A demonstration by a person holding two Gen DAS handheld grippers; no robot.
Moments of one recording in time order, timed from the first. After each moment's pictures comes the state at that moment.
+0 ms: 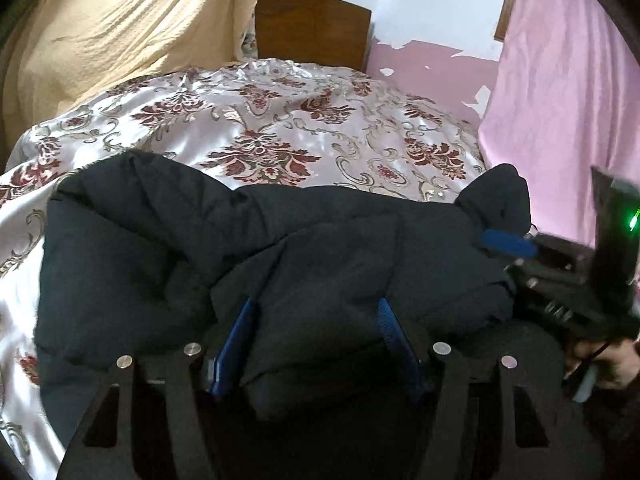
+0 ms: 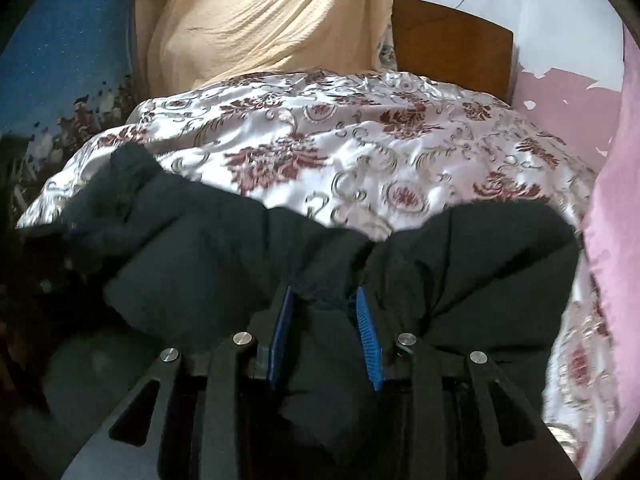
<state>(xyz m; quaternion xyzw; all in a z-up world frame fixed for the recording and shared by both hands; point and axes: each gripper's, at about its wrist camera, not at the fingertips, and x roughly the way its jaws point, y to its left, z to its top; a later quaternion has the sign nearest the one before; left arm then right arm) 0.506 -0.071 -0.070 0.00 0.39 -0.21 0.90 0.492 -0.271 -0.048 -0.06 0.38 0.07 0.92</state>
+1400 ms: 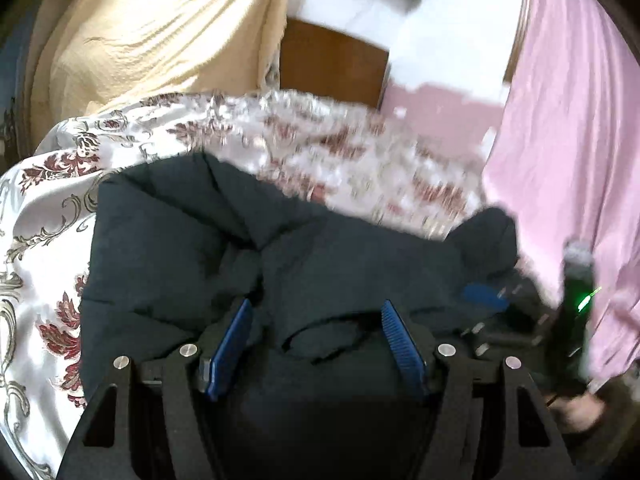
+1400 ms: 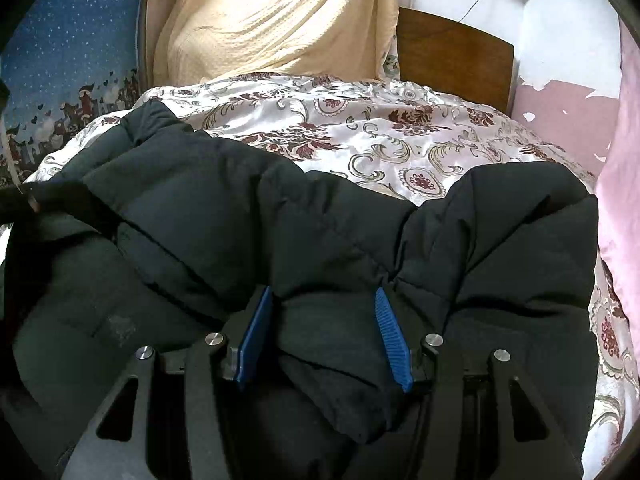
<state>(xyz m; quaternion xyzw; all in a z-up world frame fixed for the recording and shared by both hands) 0.474 -0.031 -0.051 -0.07 0.32 -0.19 0.92 0.474 -0.250 -0.076 -0.07 0.36 0.06 0.93</state>
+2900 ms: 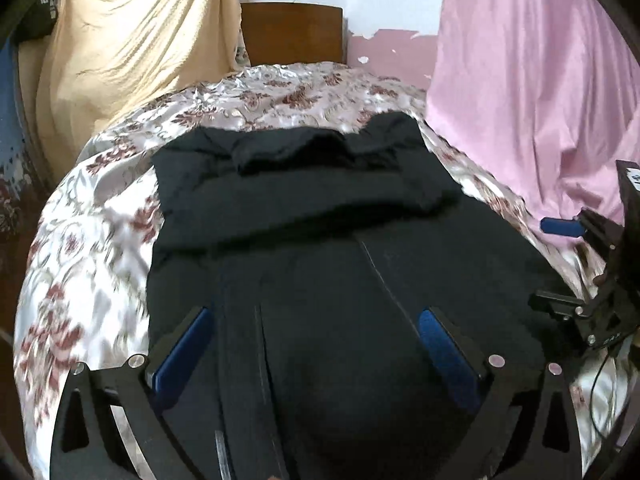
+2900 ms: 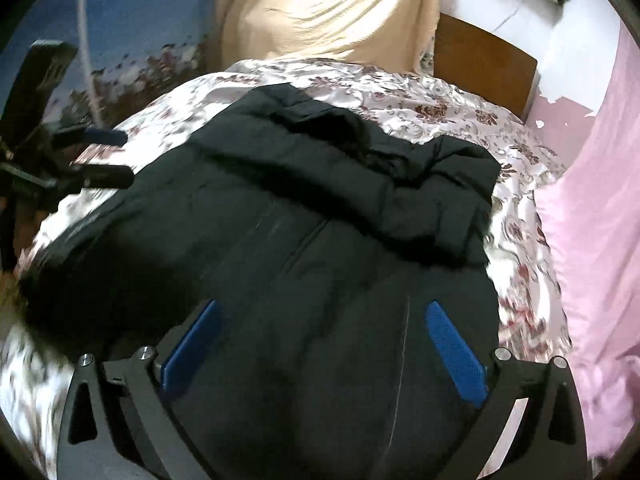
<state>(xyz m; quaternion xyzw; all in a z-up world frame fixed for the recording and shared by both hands) 0.235 -0.035 0.011 0.07 0.40 -0.19 0.90 0.191 -0.253 0.037 -0.13 0.41 0.12 0.89</state>
